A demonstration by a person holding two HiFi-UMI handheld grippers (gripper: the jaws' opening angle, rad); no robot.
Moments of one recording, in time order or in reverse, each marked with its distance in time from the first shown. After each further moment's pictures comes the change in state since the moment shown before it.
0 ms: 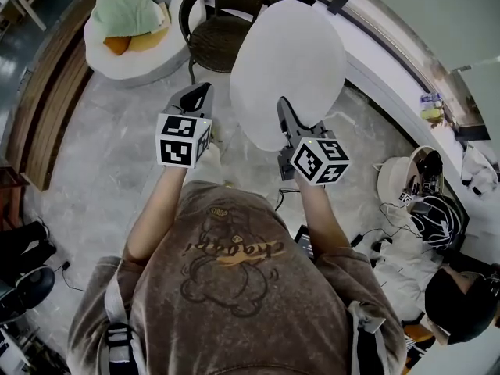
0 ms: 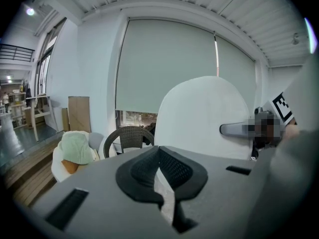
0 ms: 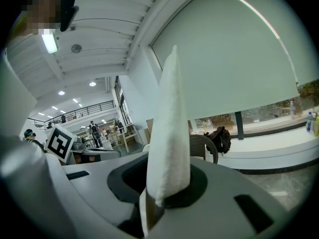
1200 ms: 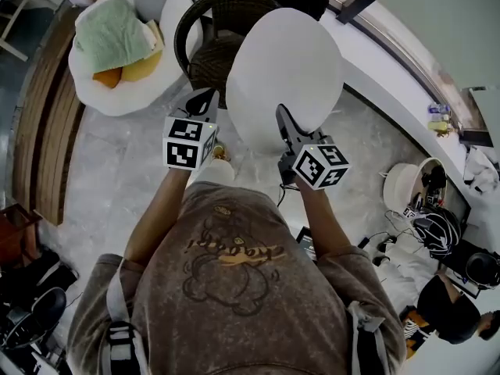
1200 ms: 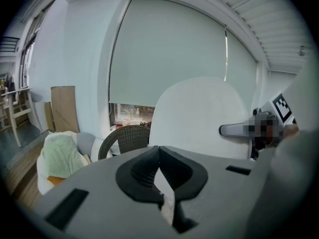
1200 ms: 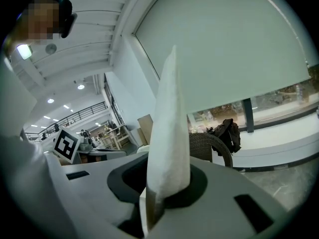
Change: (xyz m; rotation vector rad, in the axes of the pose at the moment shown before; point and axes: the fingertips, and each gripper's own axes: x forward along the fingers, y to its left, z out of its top) left arm 0.199 0.156 0.061 0.005 0.117 -0.114; right arm 0.233 -0.067 0.046 0.114 0.058 -0.033
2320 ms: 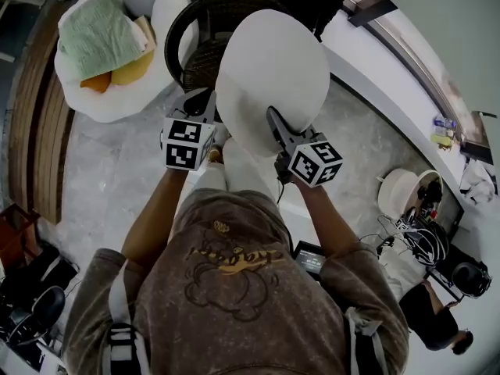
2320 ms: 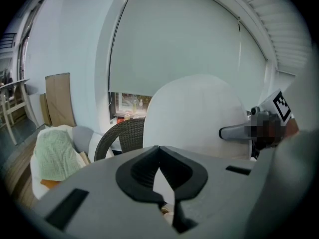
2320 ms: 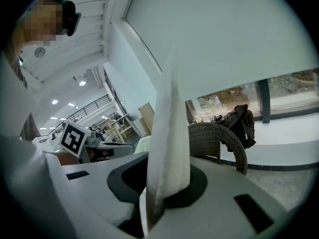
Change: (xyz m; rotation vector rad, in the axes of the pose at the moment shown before) left arm 0.125 0.071 0.007 -0.036 0.101 0.004; right arm 0.129 -0.068 -0.001 0.030 0.151 0.089
